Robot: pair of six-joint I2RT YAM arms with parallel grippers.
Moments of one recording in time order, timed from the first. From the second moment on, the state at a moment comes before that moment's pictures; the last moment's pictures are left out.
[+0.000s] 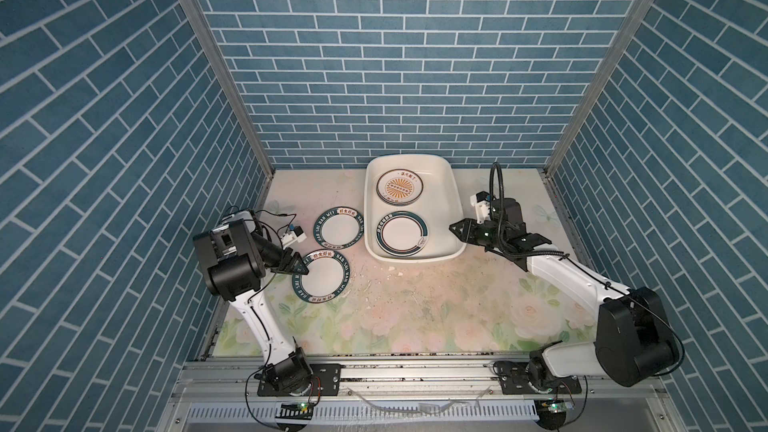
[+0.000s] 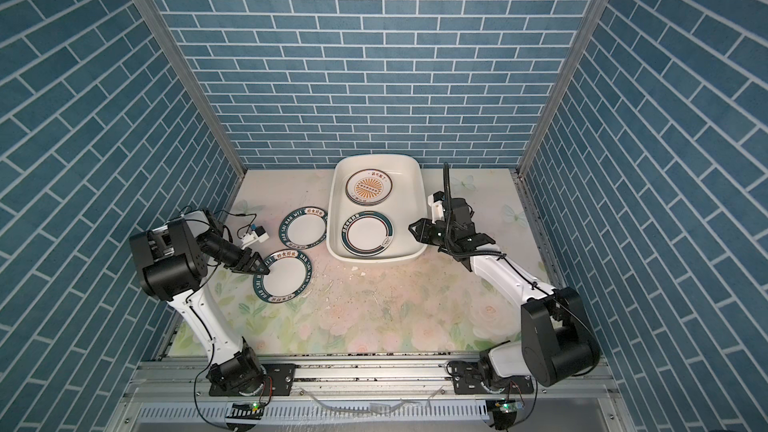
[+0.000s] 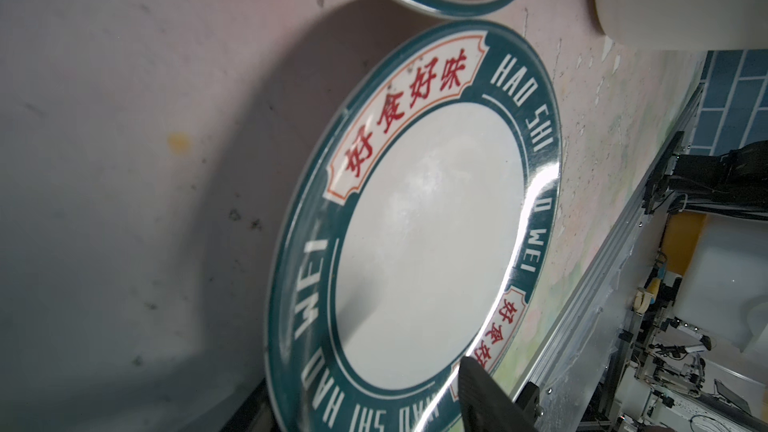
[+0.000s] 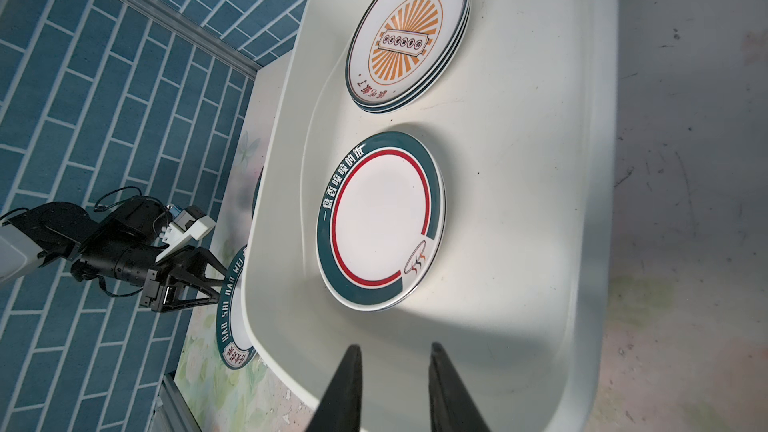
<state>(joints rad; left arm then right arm) 0.46 2.08 1.39 -1.31 0.53 0.93 0.41 1.39 0.88 -0.11 -0.41 0.55</state>
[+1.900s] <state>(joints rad) 0.43 2.13 1.45 -1.30 0.49 0.91 0.41 1.41 0.88 -0.07 -0.42 0.58</state>
